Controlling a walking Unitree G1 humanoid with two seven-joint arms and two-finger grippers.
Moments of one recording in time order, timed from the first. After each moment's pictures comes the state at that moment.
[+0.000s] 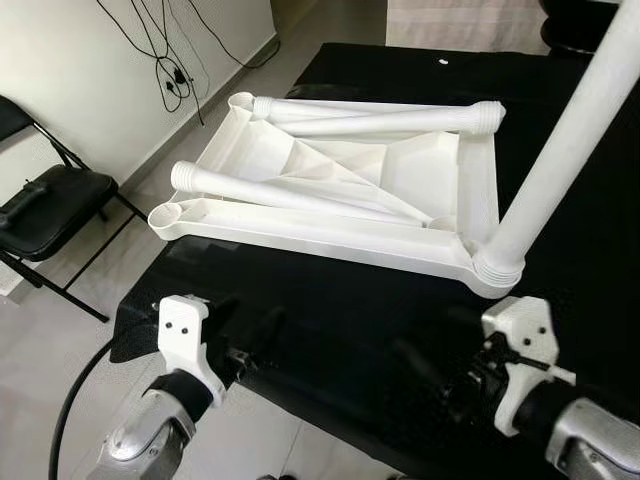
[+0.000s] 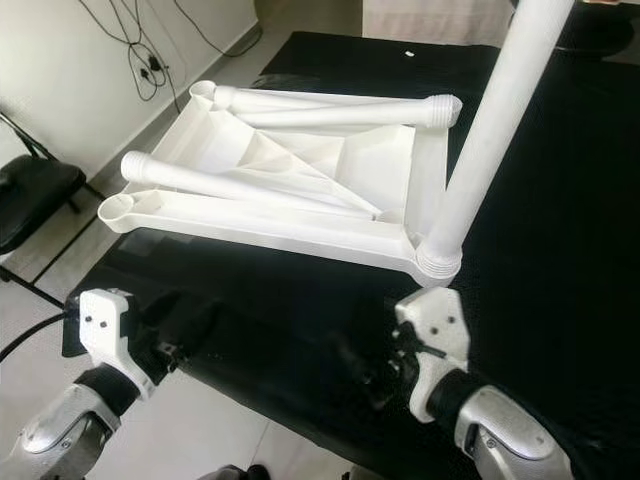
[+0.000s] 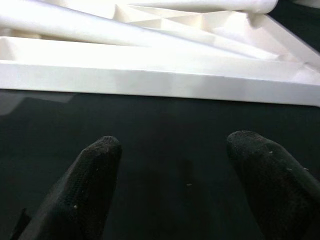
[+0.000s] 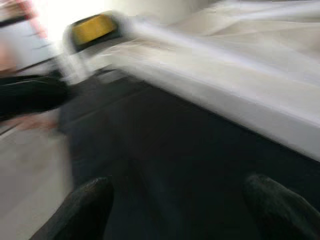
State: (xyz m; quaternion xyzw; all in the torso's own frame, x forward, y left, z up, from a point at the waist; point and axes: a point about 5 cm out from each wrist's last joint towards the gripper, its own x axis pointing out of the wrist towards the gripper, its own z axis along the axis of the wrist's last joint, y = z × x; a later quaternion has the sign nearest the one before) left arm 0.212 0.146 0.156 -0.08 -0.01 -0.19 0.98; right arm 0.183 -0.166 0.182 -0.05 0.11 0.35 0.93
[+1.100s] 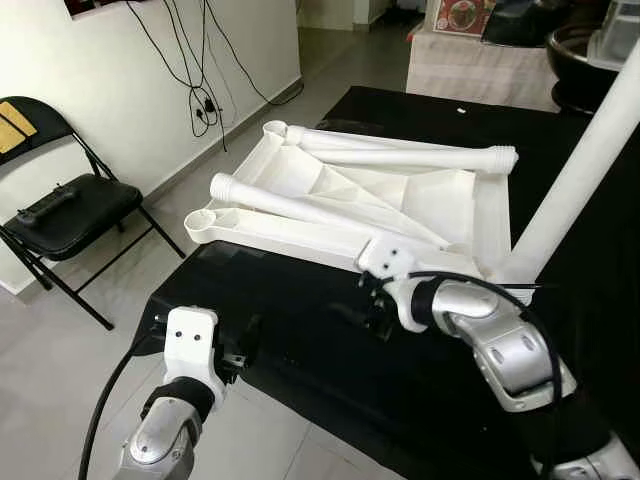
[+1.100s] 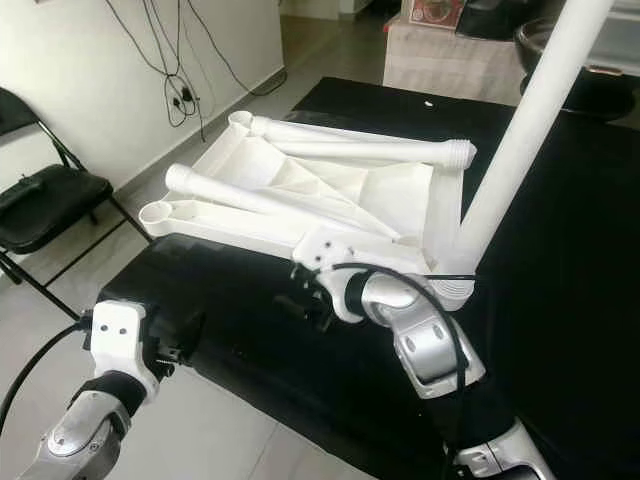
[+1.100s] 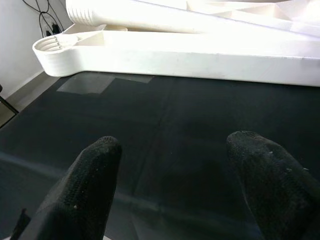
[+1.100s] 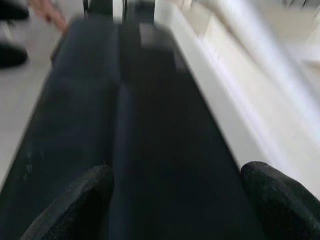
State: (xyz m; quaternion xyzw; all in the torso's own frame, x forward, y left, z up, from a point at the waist) left arm 0.218 0.147 0.131 -0.02 0.03 -0.09 1.00; right arm 0.303 -0.123 0.171 -0.26 0.16 0.39 0.87
